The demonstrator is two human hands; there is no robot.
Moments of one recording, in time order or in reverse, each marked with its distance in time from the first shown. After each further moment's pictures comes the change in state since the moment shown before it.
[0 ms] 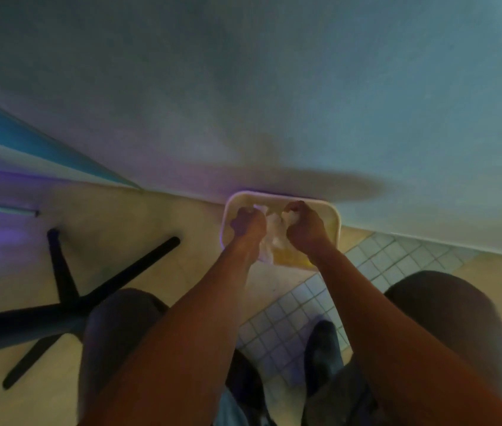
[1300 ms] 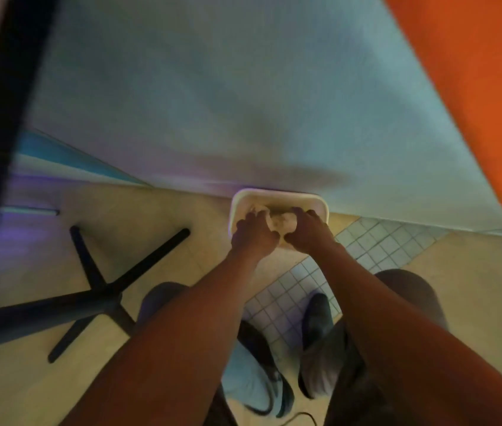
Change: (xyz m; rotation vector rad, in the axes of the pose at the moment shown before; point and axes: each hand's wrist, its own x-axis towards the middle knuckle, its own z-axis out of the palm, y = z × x) left_hand -0.106 0.017 -0.045 0.806 -0.171 0.384; right_hand -0.056 -0.036 -0.045 -0.458 -0.199 0.084
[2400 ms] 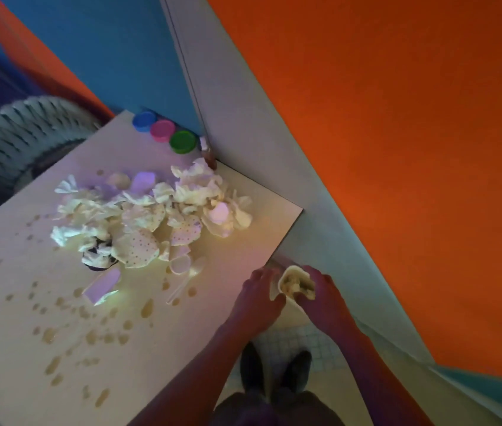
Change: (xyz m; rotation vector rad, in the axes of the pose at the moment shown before) left_hand -0.445 -0.015 -0.282 -0.495 0.348 0.062; right_hand -0.412 -0.235 -0.202 0.050 0.024 -0.387
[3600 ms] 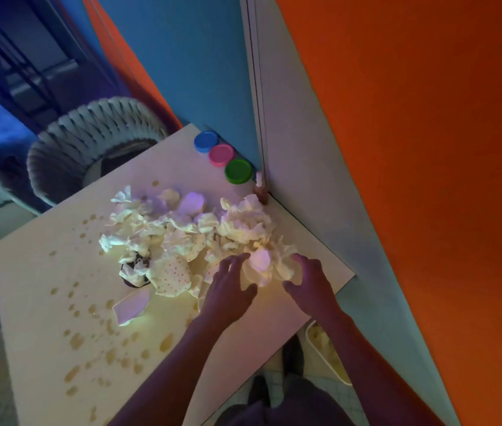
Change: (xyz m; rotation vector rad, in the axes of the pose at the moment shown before) left_hand 0.070 -0.050 -0.139 -0.002 0.326 -0.235; right_hand 0.163 -0.128 0.032 -0.151 -0.152 -0.250
